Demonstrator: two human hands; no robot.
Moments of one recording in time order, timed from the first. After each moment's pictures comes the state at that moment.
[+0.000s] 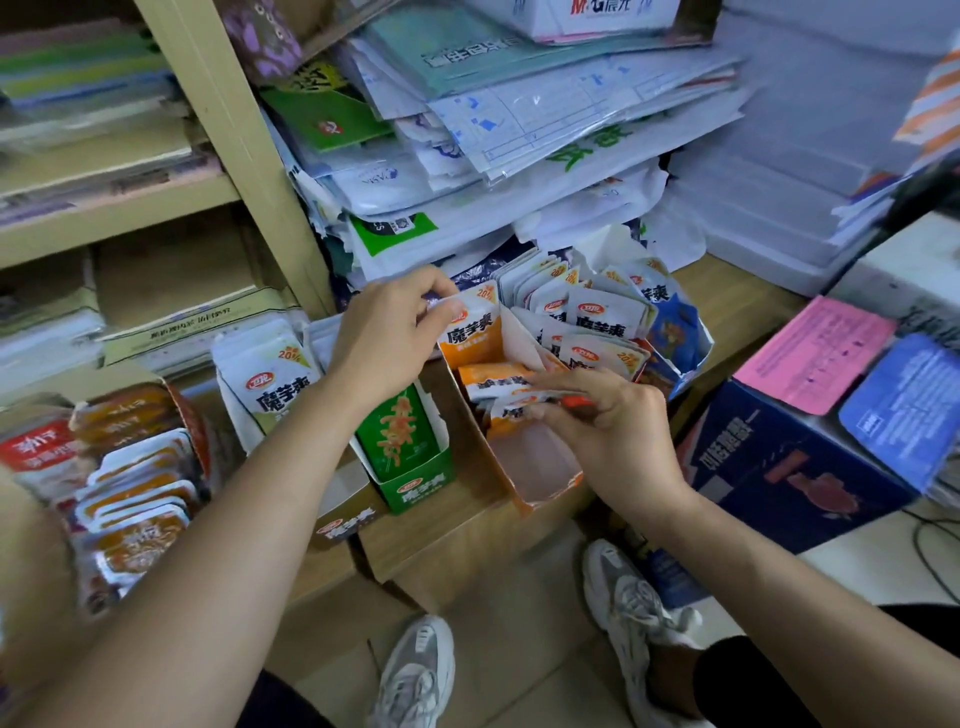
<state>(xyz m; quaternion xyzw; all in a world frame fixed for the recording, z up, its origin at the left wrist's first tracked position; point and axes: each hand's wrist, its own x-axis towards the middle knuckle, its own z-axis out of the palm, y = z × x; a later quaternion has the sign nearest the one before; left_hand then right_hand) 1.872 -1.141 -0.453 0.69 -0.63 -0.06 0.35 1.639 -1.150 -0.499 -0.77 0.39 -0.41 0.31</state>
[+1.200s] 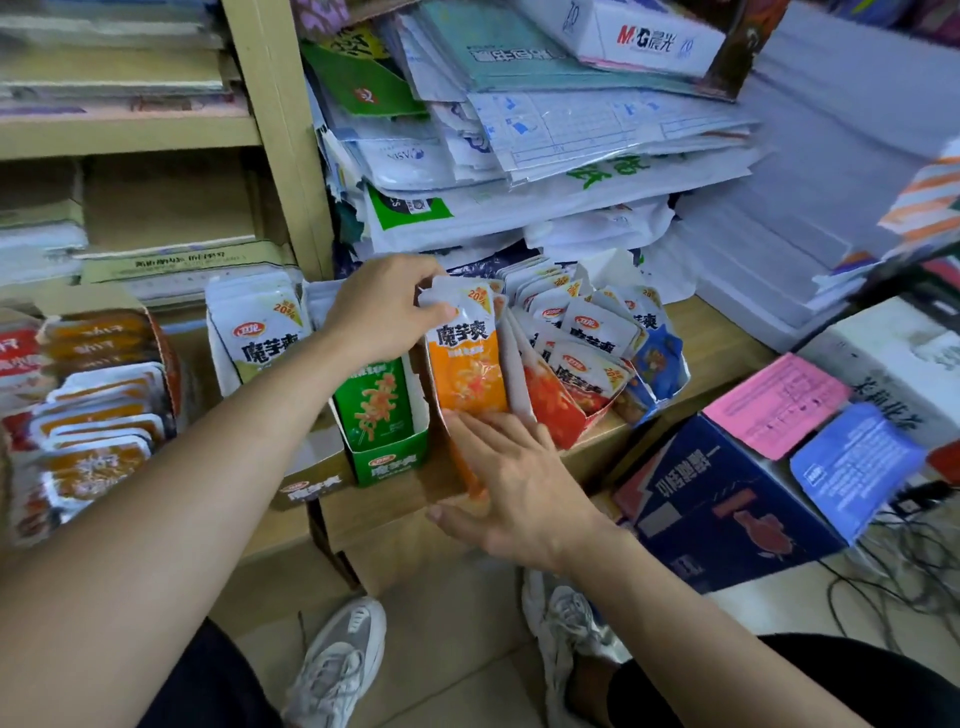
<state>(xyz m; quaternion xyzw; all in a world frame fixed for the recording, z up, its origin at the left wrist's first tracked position) 1.889 -1.151 -0.463 0.73 -0.60 -0.09 0.33 1.656 -1.127 -0.521 -0.96 0.24 -0.09 0.10</state>
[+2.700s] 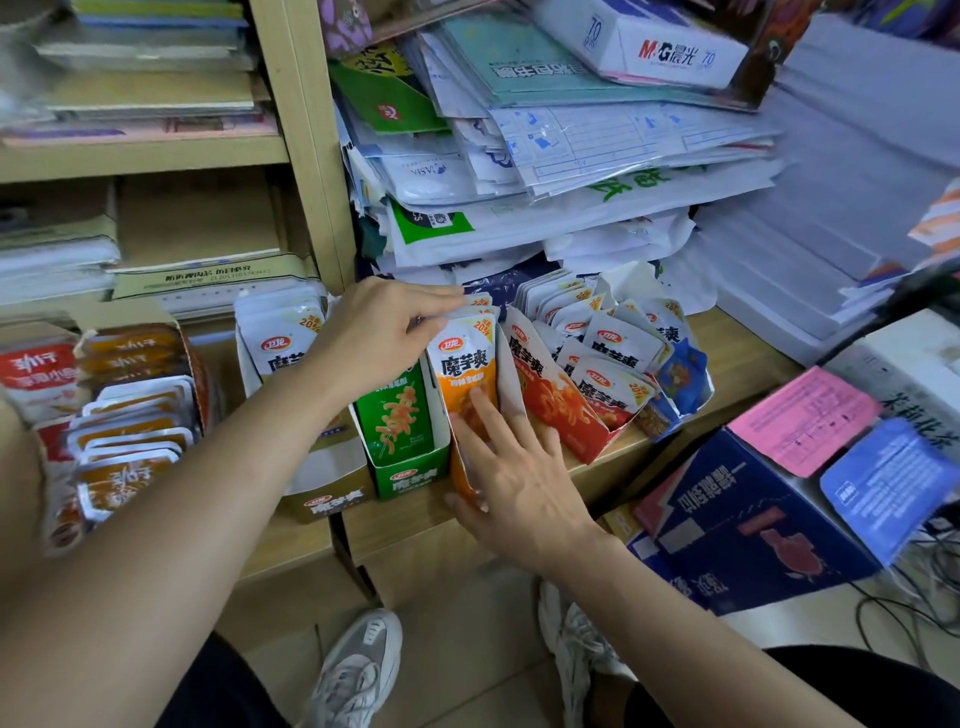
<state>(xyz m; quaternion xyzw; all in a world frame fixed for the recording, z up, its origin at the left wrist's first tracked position) 1.901 -1.118 -0.458 0.68 -0.66 -0.03 0.34 1.683 -1.124 -0.529 -0.95 0.29 -0.08 0.04</state>
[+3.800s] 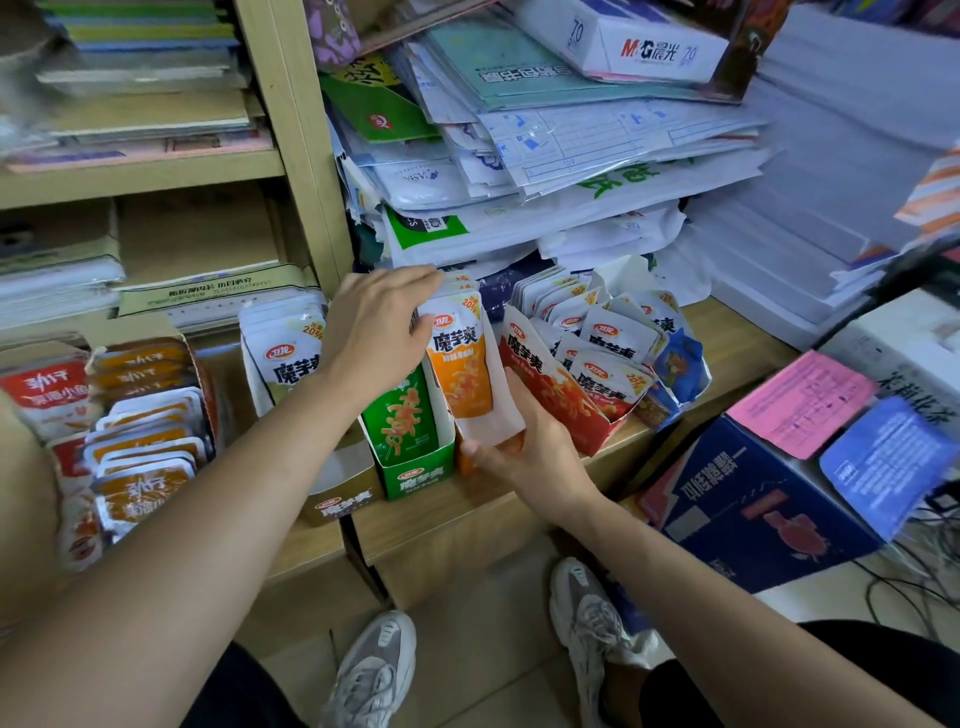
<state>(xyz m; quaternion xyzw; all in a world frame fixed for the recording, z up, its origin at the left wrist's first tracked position) 1.906 -1.131 -0.477 0.73 -0.62 0.11 0.27 1.683 -1.144 -0.531 -0.78 0.38 -0.25 0.43</state>
